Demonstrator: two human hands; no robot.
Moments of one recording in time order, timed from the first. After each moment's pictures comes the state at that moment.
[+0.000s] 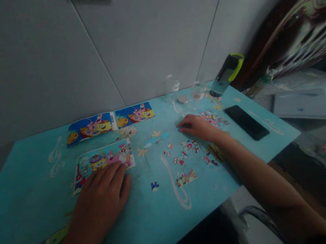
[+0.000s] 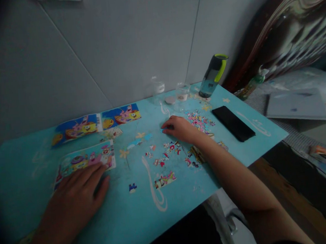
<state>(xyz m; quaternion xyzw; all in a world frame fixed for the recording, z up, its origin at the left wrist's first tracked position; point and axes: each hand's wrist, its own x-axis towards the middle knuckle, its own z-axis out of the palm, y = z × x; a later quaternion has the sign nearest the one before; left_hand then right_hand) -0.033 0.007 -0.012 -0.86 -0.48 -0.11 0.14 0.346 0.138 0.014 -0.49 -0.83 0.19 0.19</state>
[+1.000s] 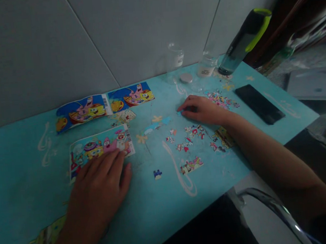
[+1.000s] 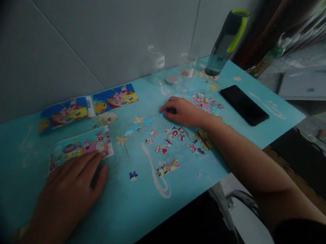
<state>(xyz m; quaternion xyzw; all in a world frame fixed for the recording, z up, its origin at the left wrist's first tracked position) -0.030 0.000 0.004 -0.86 -0.50 -0.07 0.10 0.346 0.142 0.016 -0.44 -0.86 0.20 0.19</state>
